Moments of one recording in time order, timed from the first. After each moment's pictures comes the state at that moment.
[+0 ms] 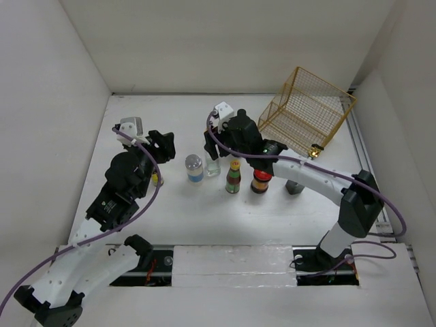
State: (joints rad) left arm -0.61 0.69 0.90 -0.22 -0.46 -0.35; right arm 0.84 1.61 1.35 -0.13 0.09 0.13
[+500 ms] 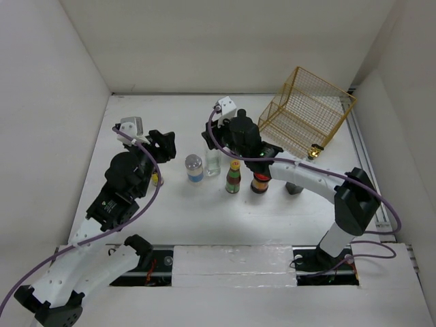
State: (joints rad) left arm -0.61 0.69 0.89 -0.20 -0.44 -0.35; right arm 0.84 1.66 1.29 0.19 0.16 0.12
